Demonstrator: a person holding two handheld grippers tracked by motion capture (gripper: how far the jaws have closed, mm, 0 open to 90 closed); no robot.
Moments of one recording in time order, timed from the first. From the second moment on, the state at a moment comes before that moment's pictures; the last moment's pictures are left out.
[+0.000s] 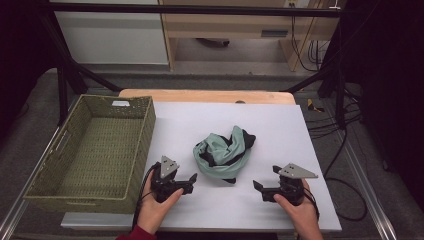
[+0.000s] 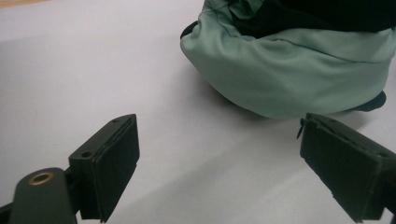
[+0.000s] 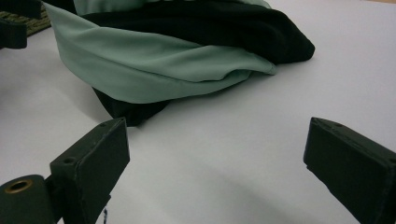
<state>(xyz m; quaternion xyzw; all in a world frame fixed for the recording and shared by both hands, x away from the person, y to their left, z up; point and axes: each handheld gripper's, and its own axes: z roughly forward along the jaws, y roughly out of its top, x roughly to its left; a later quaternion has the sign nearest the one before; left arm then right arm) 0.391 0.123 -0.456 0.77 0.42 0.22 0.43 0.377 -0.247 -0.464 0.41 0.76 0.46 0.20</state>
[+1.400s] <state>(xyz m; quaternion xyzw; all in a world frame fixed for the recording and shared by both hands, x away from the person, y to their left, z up) 0.397 0.136 -0.462 0.76 0.44 0.22 0.43 0.437 -0.161 -0.387 0.33 0.83 0.41 0.19</state>
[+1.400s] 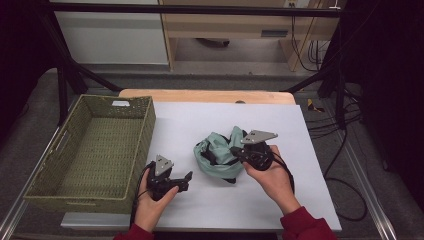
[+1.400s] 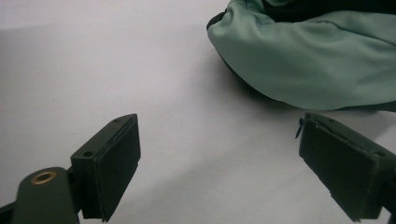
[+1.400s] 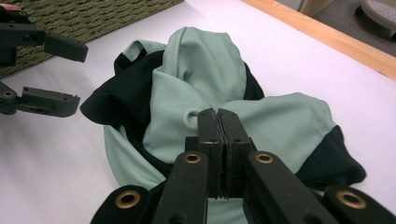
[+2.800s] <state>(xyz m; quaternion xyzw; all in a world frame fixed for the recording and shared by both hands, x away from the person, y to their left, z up) 0.399 0.133 -0.467 0.76 0.45 0.21 0.42 0.430 -0.282 -0.395 0.48 0.74 0.42 0.23</state>
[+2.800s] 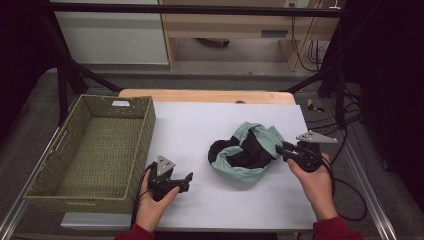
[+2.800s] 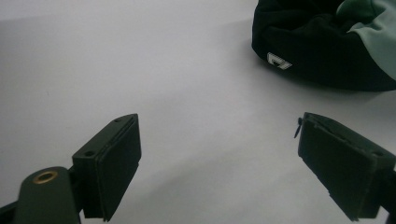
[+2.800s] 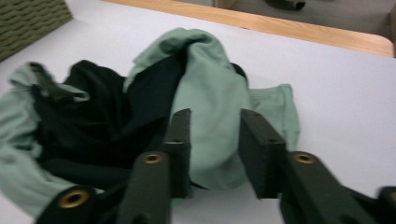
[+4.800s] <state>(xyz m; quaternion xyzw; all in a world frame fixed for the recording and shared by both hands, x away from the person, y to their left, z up) 0.403 0.139 -0.469 0.76 0.46 0.21 0.42 0.442 -0.142 -0.382 0.37 0.80 0.43 0.20</state>
